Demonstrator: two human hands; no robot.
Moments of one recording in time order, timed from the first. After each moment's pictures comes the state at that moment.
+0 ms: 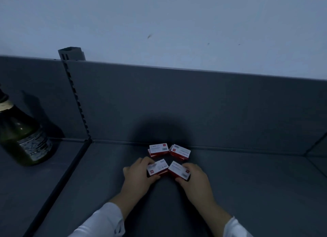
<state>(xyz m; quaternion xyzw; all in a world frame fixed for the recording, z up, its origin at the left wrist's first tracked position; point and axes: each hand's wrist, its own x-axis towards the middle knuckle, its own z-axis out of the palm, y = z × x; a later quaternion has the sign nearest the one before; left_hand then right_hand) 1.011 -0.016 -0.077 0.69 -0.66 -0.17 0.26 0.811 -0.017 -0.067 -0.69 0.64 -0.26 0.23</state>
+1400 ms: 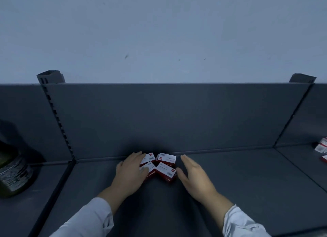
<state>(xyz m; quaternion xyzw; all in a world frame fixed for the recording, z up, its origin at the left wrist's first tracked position) 1.012 -0.041 -0.030 0.63 -0.74 -0.15 0.21 0.780 -0.014 -0.025 -0.72 0.63 -0.23 0.17</state>
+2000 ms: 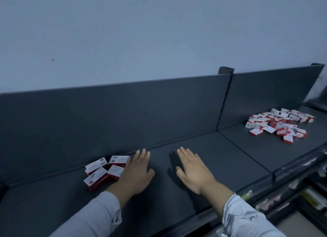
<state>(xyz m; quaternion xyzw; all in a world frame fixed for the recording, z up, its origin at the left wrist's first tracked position) 0.855 -0.028 -0.016 0.50 -0.86 -0.12 0.04 0.652 0.047 -0.004 -0.70 0.71 -0.09 0.07</state>
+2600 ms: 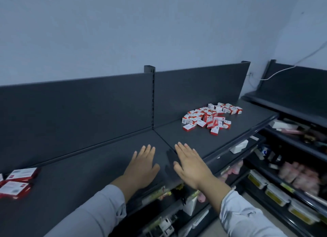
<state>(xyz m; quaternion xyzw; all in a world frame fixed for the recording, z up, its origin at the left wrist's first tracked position) 0.566 0.069 0.008 0.40 -0.91 -0.14 0.05 0.397 0.168 0.021 -0.64 0.76 -0.10 0.05</state>
